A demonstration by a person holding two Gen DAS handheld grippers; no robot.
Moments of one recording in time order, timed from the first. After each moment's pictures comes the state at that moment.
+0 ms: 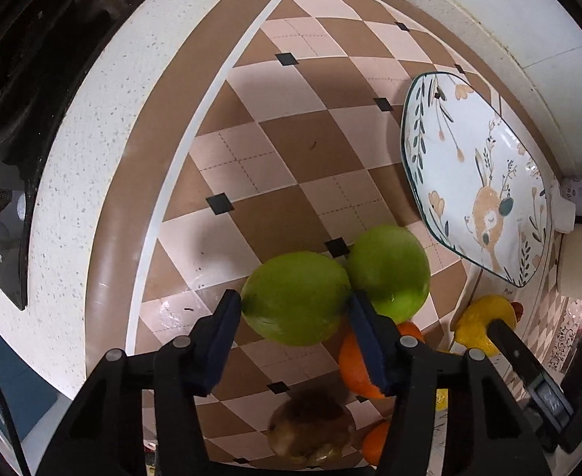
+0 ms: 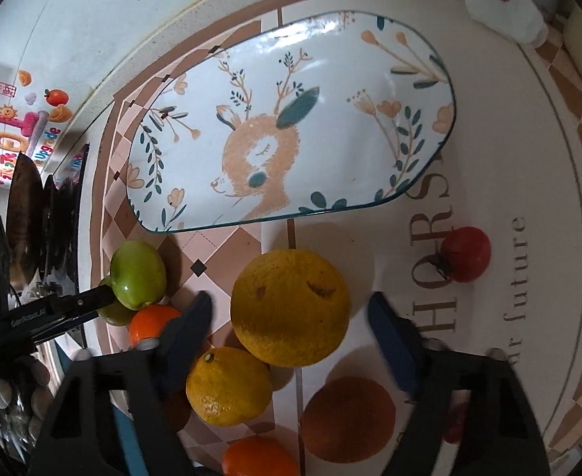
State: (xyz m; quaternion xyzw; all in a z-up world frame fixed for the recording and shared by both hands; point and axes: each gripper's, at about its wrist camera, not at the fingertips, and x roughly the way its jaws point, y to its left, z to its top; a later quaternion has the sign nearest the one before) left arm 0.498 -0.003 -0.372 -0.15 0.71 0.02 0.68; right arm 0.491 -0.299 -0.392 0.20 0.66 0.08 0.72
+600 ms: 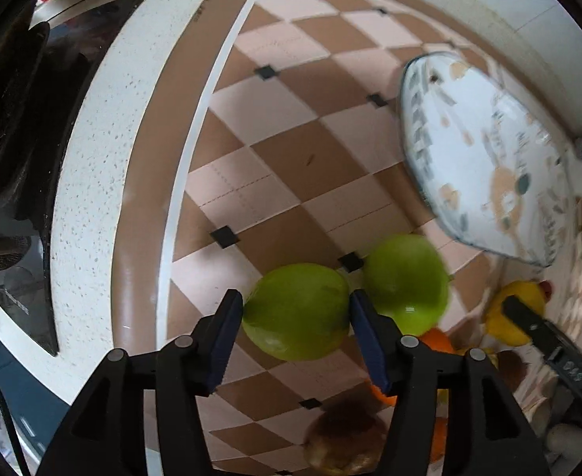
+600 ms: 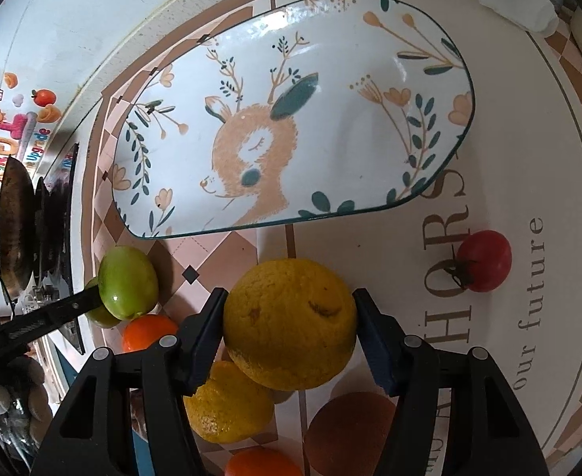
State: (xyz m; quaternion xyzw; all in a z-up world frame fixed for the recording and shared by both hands) left arm 0.520 -0.004 -0.379 -0.07 0.73 -0.01 0.69; right arm 0.502 -0.292 -0.406 0.20 0.68 0.07 0.71
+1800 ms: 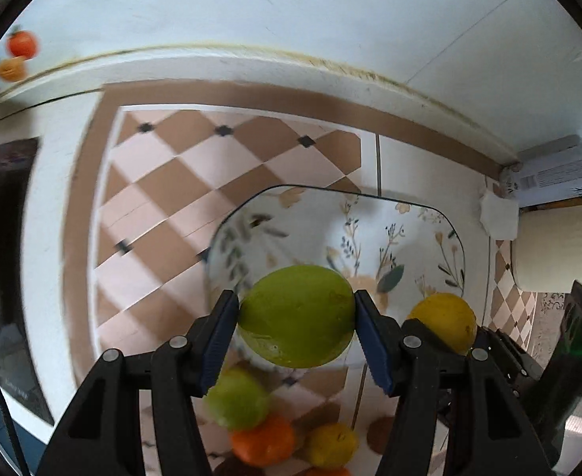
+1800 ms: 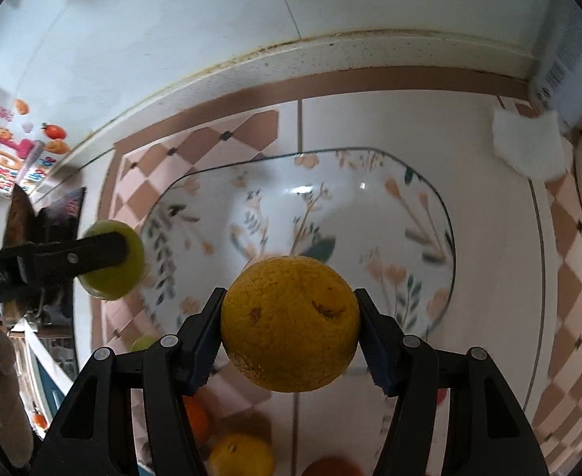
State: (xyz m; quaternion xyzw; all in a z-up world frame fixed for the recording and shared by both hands) left arm 0.621 -0.107 -0.318 -0.07 0.68 -0.10 0.72; right arm 0.586 -0.300 -0.350 0.14 0.63 0.06 0.76
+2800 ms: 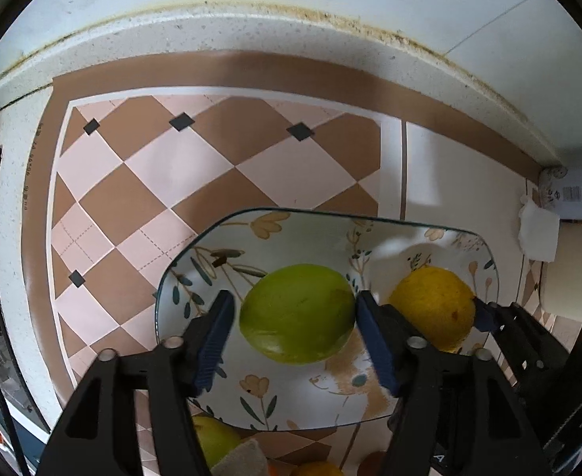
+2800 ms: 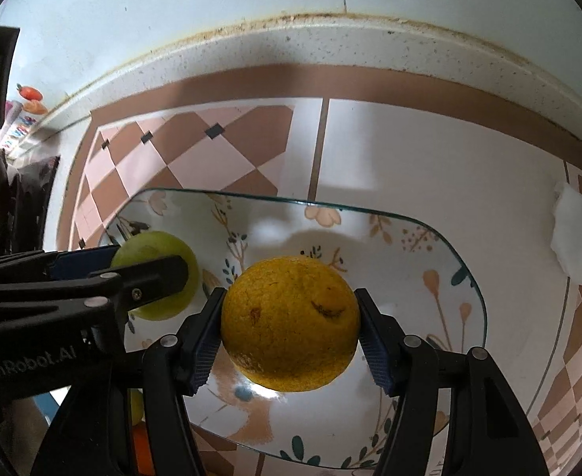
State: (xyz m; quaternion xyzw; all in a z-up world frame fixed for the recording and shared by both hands) left arm 0.654 -0.145 -0.368 -0.06 0.72 -0.07 0.69; right arm 0.659 -0.275 -0.397 0.07 0.67 0.11 0.74
